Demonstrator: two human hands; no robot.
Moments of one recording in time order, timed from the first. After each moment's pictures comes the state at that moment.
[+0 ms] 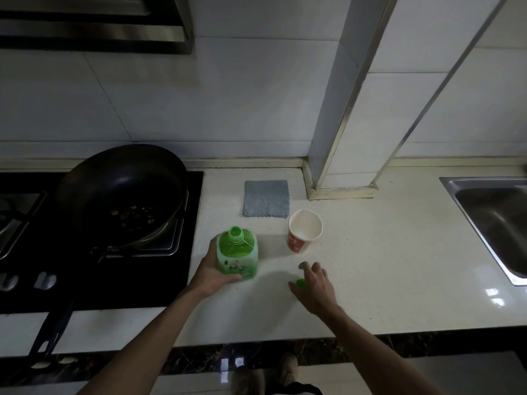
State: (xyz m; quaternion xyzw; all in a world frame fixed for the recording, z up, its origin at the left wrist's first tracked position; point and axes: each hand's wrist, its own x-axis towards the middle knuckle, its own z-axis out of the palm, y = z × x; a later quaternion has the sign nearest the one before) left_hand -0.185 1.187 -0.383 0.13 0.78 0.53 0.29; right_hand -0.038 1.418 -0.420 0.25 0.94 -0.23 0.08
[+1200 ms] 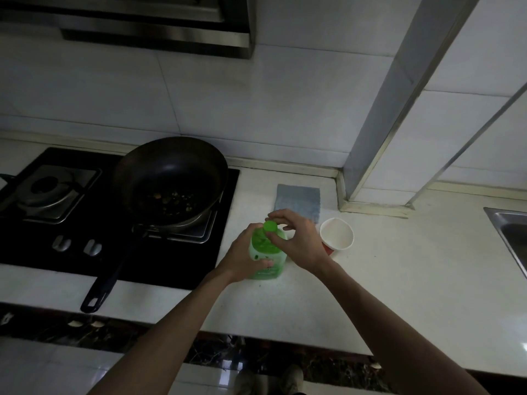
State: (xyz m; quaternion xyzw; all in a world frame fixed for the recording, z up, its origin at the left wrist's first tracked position) left_hand -0.185 1.191 -0.342 0.21 0.81 0.51 0.21; right_hand -0.134 1.354 -0.273 0.00 0.89 -0.45 -0.09
